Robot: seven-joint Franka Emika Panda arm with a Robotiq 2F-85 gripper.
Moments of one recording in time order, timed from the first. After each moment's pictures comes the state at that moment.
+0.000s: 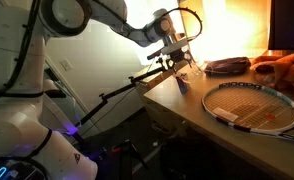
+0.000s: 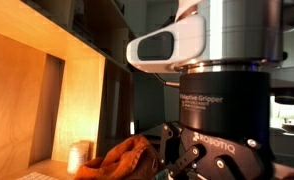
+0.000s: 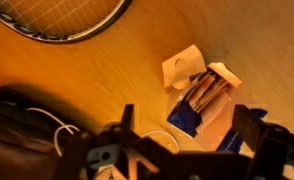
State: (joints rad) arm 0.34 0.69 0.23 -1.52 -0.35 2.19 -0.50
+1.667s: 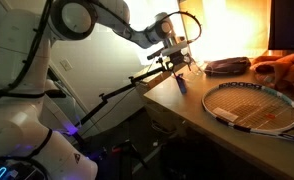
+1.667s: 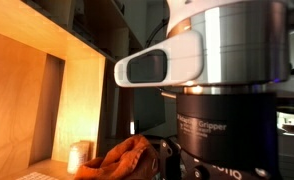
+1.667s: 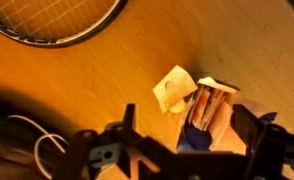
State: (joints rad) arm 0.37 0.75 0.22 -1.45 -0.38 2.11 -0.51
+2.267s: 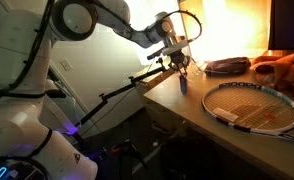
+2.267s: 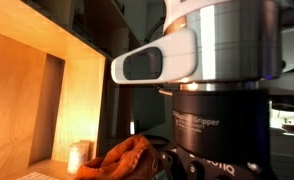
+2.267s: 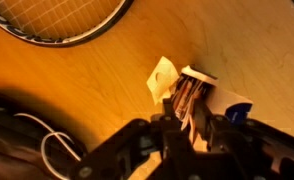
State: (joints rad) arm 0.37 0.76 0.22 -1.44 -0.39 2.10 -0.51
